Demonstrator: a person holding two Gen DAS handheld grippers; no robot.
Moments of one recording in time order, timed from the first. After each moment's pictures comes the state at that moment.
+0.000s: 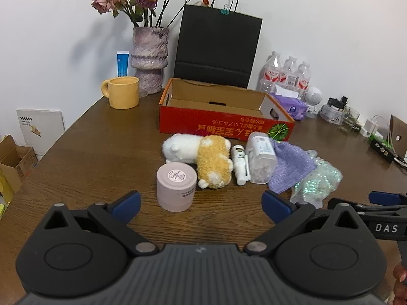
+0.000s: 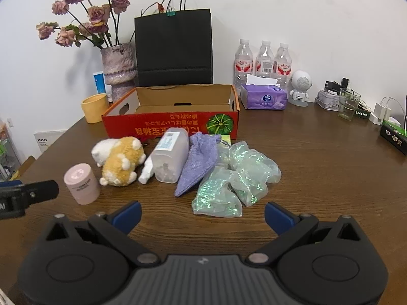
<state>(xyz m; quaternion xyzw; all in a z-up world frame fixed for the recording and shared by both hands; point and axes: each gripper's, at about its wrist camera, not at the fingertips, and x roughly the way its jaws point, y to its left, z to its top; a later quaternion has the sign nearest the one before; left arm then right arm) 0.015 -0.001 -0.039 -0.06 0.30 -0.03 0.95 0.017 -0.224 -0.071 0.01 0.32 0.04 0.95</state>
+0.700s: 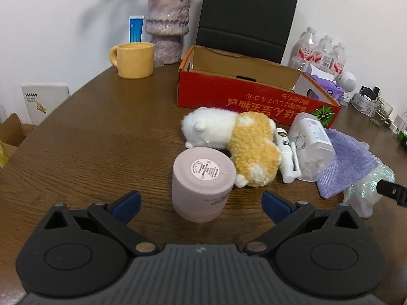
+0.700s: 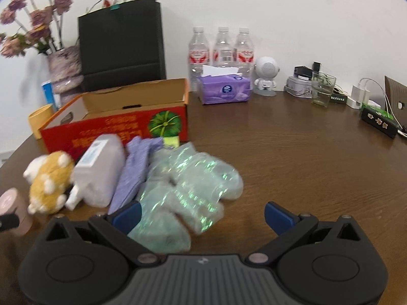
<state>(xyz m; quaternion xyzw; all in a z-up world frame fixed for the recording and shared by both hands) 0.093 0.015 -0.100 -0.07 0.35 0.01 0.93 0.093 -0.271 -0.115 0.04 0.32 -0.04 0.95</state>
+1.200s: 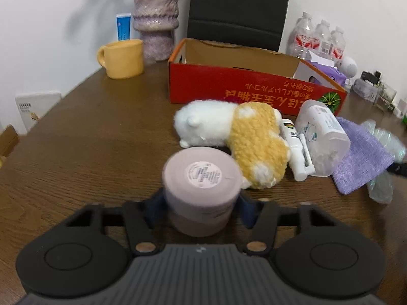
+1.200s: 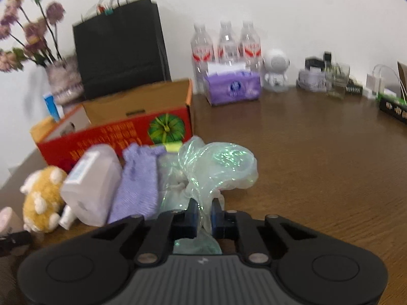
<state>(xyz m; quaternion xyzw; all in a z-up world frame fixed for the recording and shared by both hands) 0.110 0.006 -0.117 -0.03 0.35 0.00 0.93 0.117 -0.282 -0.133 0.08 0.30 0.00 0.95</state>
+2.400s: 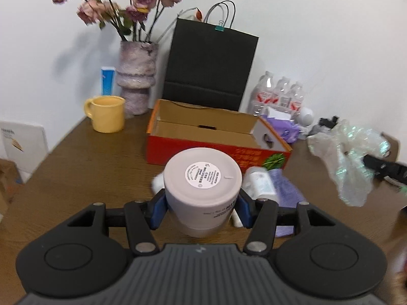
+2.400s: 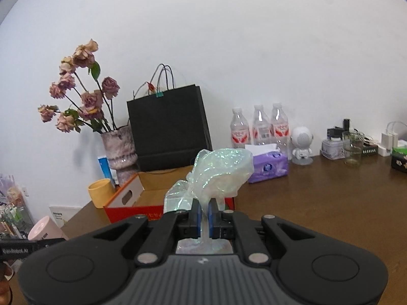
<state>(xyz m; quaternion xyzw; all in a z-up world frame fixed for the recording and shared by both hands) 0.073 0.019 -0.016 -0.09 0.28 -0.08 0.95 0.048 -0.285 -0.019 0.09 0.16 0.08 0.98</state>
